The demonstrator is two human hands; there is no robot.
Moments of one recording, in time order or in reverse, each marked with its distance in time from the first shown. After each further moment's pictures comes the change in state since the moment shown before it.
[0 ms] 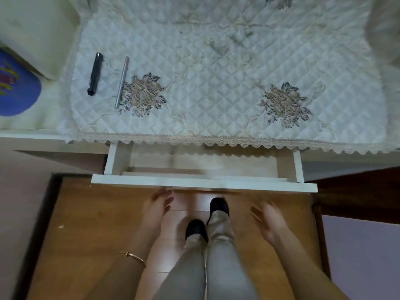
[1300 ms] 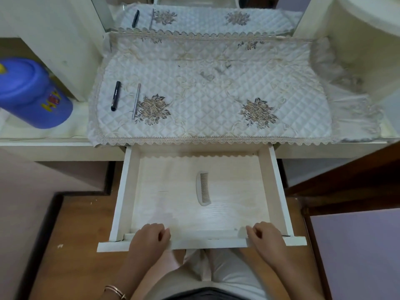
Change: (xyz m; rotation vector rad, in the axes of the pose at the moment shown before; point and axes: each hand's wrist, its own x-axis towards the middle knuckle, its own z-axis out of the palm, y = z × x) left_hand -0.082 -0.038 -0.085 1.266 -0.138 0.634; right_hand -0.094 0.067 -0.048 -1.152 0.126 -0.656
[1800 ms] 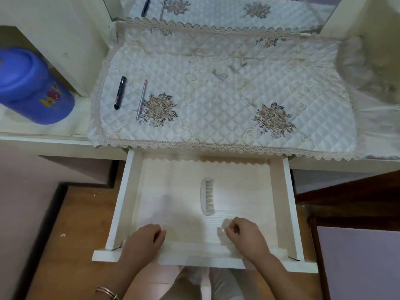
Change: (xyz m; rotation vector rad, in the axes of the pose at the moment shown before) left_hand 0.028 -0.006 -0.013 0.096 -0.123 -0.072; right_hand 0.052 -0.049 0.020 -0.020 -0.235 -0.043
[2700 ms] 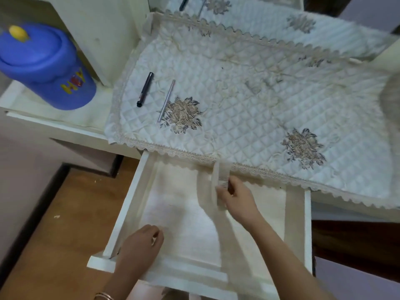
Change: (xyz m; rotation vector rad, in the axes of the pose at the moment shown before) left_hand 0.017 -0.012 0.002 -0.231 0.233 -0.092; right_hand 0.077 -0.117 -0.056 0.301 0.041 -0.232
